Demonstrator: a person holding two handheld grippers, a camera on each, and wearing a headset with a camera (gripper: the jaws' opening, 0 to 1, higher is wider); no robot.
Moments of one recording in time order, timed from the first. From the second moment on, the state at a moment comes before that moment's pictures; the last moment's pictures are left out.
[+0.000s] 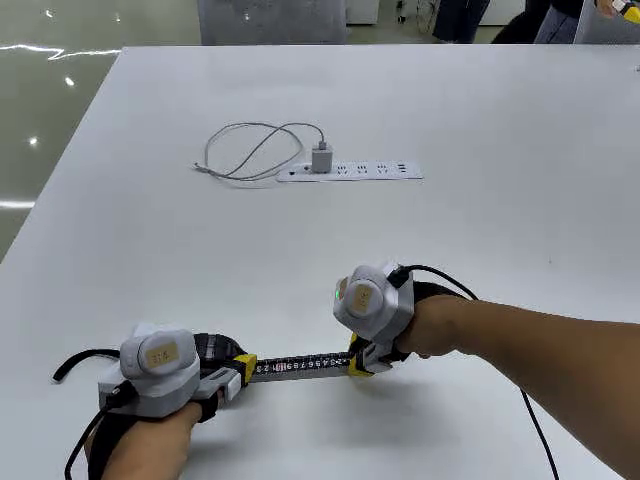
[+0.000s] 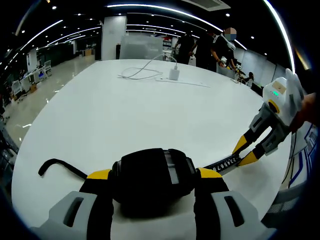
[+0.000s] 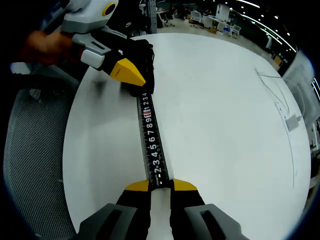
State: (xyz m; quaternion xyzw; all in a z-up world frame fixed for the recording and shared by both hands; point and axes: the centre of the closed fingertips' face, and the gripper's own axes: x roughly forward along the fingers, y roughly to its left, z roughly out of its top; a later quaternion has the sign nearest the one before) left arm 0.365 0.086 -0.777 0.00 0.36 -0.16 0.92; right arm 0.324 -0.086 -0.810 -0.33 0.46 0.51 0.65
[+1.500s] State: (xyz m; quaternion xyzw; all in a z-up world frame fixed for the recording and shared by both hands) left arm 0.366 0.087 -0.778 0.00 0.36 -0.17 0.92; right arm 0.327 -0.065 -0.808 -0.33 0.44 0.53 0.65
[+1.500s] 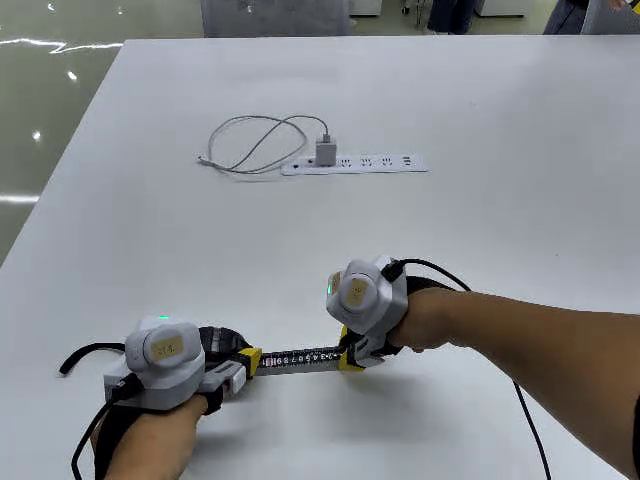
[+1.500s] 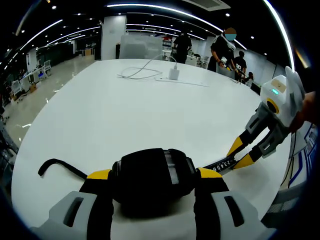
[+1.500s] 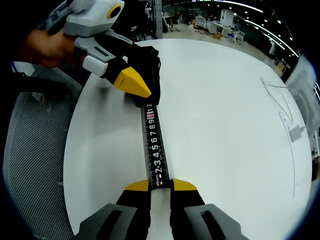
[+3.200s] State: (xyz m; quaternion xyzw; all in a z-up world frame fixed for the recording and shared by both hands) left arm 0.367 0.090 -0.778 -0.03 0.36 -0.17 0.92; right arm 0.331 -0.042 -0.807 -0.31 0.42 0.53 0.67
